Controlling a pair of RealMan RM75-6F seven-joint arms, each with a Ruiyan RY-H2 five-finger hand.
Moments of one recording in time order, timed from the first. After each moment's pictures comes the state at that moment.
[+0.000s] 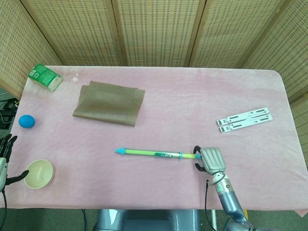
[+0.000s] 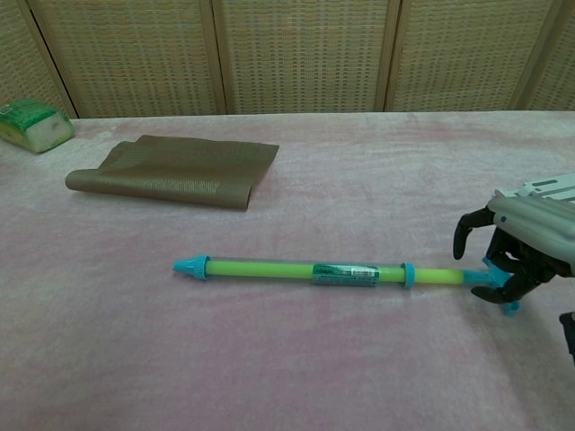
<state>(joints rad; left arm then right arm) -0.04 -1.12 -0.05 -1.66 1.42 1.49 0.08 0.39 -1.59 0.17 -1.63 -1.13 1.12 -0.53</state>
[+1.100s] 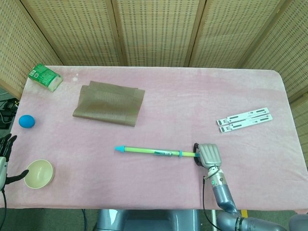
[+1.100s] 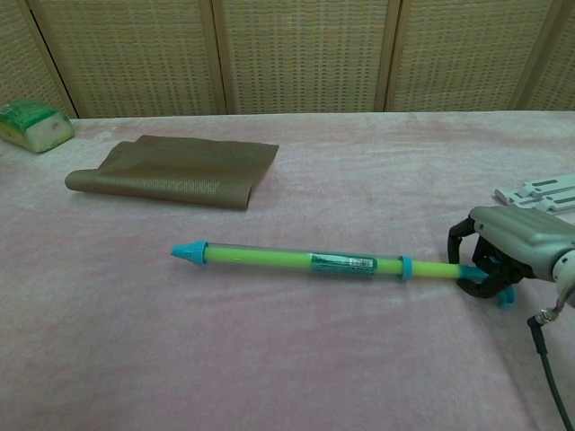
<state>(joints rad) -0.05 -1.12 -0.05 -1.66 1.40 1.47 0.08 0.46 -1.72 0.18 -1.43 -1.04 1.11 -0.51</state>
